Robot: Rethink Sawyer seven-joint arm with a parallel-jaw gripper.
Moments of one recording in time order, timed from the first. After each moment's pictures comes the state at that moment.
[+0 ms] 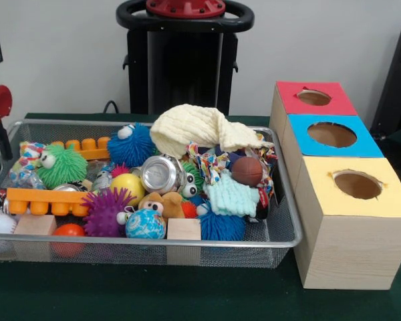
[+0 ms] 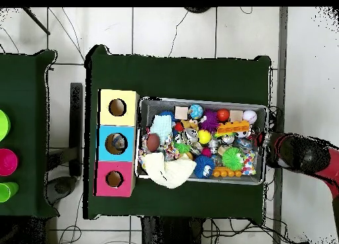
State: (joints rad) arm -1.11 -0.56 0.54 1.52 -0.55 0.73 1.61
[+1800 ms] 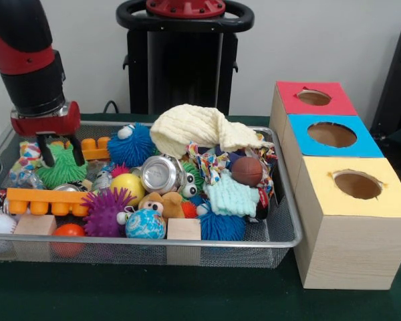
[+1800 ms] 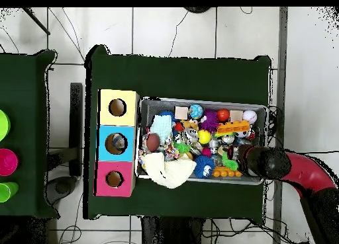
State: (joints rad) arm -1.08 -0.49 0.54 1.67 -0.62 0.67 1.61
